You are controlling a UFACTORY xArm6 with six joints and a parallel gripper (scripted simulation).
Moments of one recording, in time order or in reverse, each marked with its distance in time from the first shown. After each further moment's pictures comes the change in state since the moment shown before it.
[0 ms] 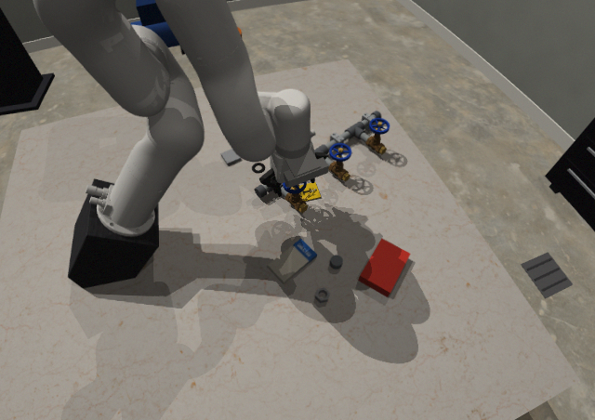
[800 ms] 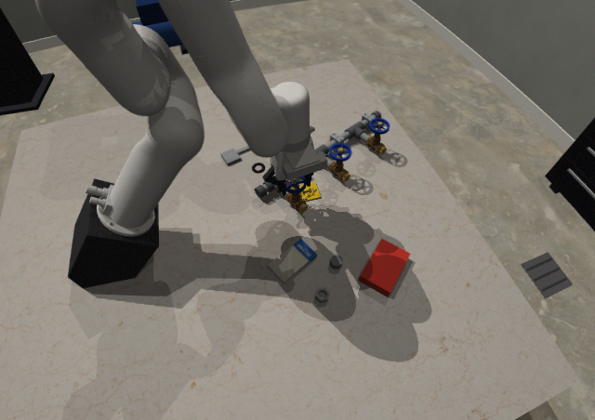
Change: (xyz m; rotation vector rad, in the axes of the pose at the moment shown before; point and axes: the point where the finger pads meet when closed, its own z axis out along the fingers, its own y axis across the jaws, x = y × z) arm -0.001 0.000 0.000 -0.030 0.077 0.016
